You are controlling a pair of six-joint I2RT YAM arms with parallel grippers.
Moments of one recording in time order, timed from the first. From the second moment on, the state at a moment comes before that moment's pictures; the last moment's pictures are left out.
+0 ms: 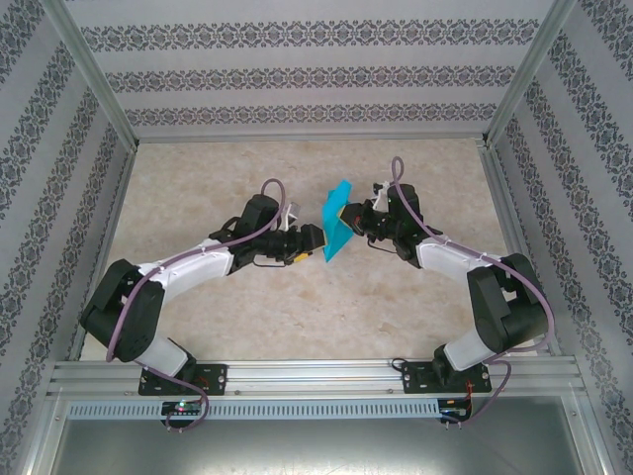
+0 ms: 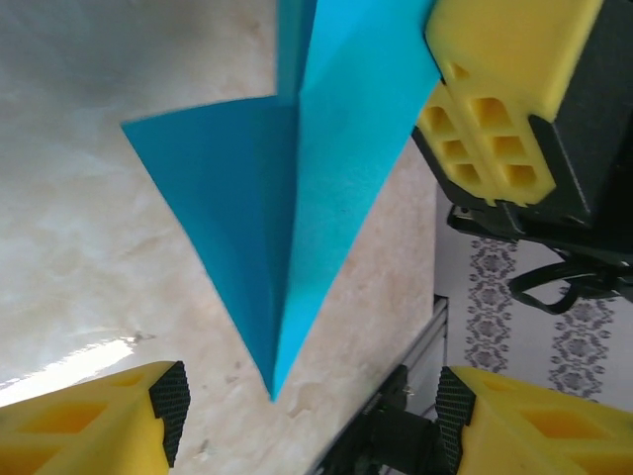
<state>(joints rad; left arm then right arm) -0.56 1.53 0.88 0.01 0.60 -0.98 0.35 1.53 0.76 0.31 -0.58 1.08</state>
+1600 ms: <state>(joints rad) -0.61 1.66 1.04 -0.01 0.60 -0.92 0.32 1.50 0.67 0.49 -0.58 1.21</state>
